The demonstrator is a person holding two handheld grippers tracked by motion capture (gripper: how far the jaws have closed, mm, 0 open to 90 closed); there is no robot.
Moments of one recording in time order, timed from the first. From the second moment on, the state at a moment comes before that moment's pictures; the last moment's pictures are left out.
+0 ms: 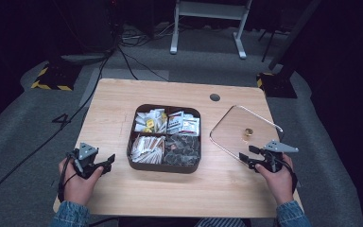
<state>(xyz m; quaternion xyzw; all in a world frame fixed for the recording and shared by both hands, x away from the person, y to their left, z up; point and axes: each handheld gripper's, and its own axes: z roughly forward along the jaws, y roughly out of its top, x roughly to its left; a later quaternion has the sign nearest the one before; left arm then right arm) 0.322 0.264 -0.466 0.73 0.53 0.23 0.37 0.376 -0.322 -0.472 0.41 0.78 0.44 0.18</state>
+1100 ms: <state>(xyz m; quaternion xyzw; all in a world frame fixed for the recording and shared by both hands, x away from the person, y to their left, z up) 0.332 0.243 -0.428 0.72 0.51 0.22 0.43 0.364 -0.289 -0.504 0.34 0.84 0.38 0.16</state>
